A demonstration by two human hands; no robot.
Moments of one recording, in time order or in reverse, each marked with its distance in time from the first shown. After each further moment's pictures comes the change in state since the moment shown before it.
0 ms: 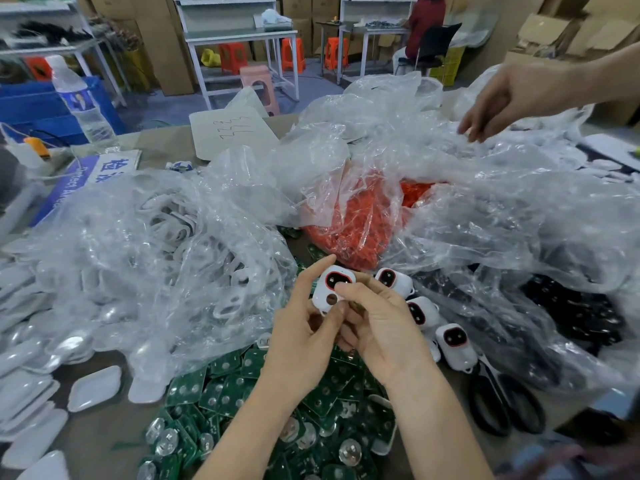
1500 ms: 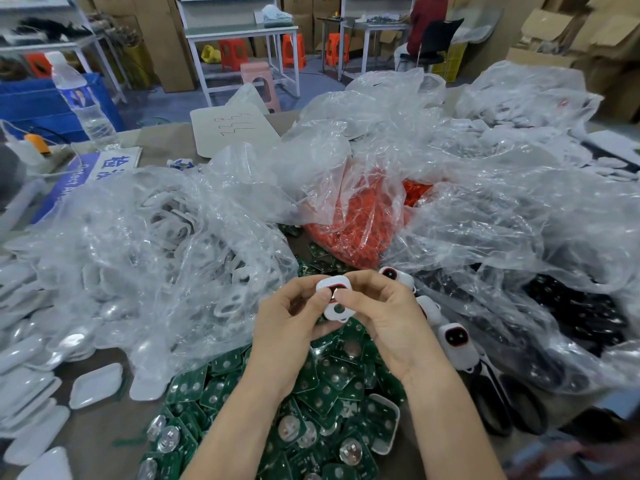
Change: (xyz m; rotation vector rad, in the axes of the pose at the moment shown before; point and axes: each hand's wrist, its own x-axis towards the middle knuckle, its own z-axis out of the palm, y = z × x) left_hand 0.003 0.011 -0.008 -0.406 0.117 -0.292; right_hand 0.003 -0.004 -0.017 -0.295 -0.019 -0.153
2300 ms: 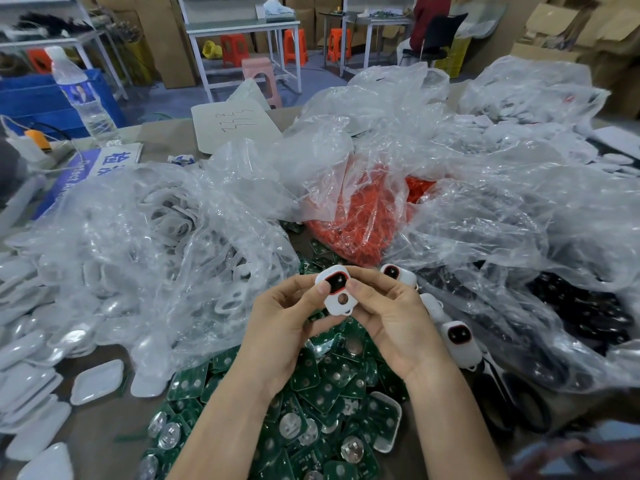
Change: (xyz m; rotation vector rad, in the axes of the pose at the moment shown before) left_hand 0.002 0.011 -0.006 -0.205 -0.083 -0.113; right_hand 0.000 -0.001 0.001 0.313 -0.018 0.054
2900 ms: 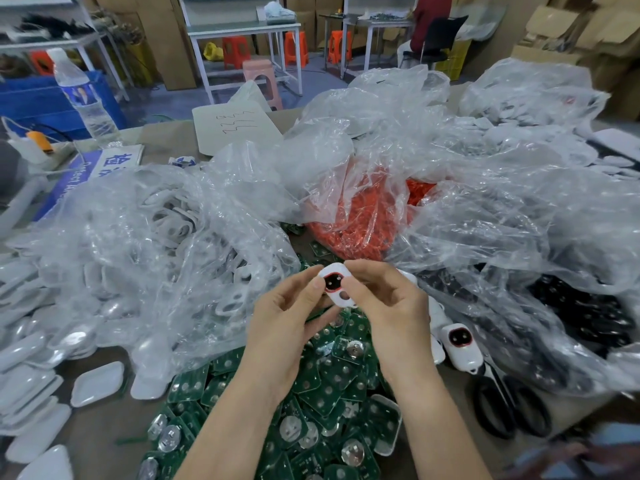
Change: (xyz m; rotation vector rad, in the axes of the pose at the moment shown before) left_hand -0.002 -0.001 0.003 -0.018 0.069 0.005; right_hand -0.006 0.008 0.008 -0.418 0.161 -0.365
